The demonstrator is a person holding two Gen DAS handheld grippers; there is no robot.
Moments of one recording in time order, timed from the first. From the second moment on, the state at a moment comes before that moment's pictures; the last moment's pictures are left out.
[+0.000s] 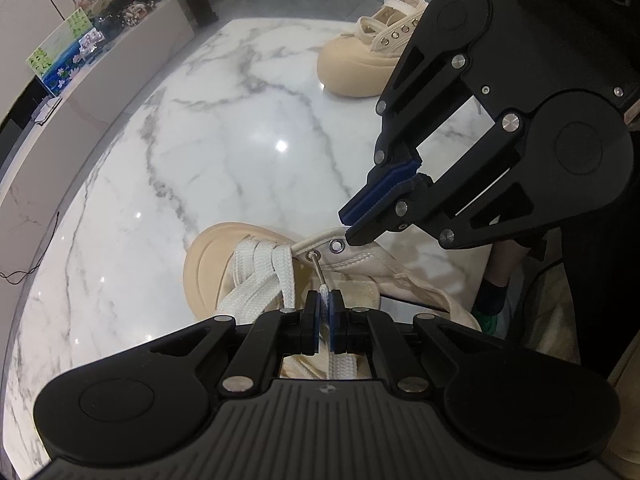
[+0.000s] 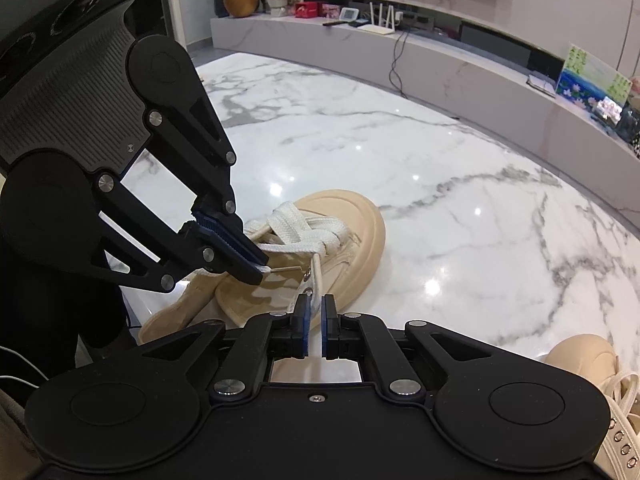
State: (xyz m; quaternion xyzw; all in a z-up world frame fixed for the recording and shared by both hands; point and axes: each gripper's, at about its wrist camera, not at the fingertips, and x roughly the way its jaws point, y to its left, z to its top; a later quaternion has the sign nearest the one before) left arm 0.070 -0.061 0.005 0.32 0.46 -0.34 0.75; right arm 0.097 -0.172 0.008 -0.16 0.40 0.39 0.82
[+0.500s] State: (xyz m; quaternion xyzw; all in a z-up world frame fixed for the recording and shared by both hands) left arm 0.073 -0.057 0.004 0.32 0.46 -0.34 0.75; right arm 0.101 -0.169 0.008 -0.14 0.39 0.39 0.82
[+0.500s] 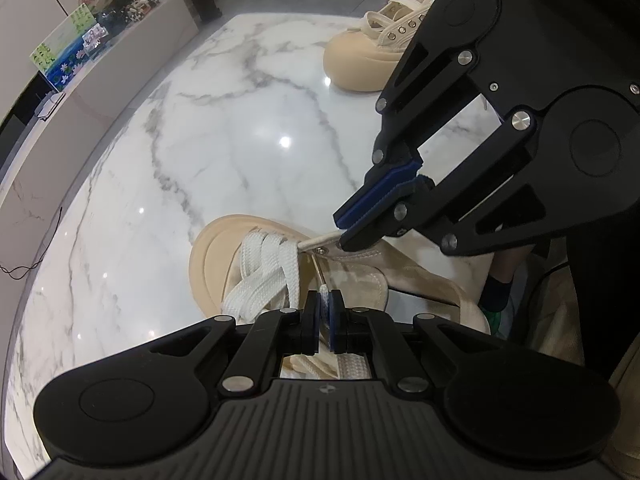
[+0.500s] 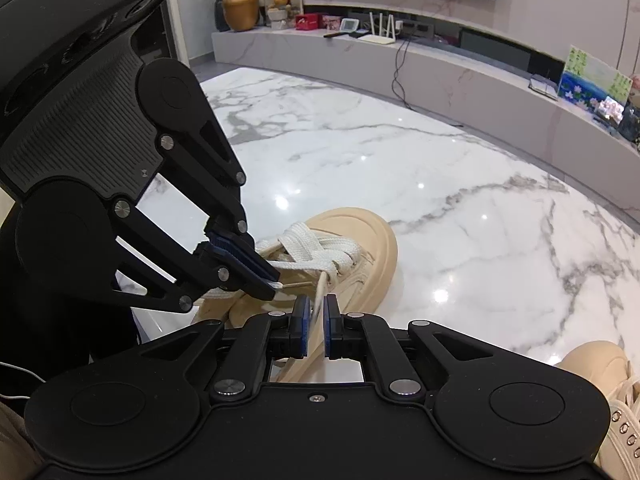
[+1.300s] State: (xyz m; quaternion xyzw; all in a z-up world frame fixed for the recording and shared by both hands) left arm 0.081 -0.067 -0.004 0.33 0.47 -0.35 0.74; right arm 0.096 -0.168 0.009 -0.13 0.40 0.39 0.82
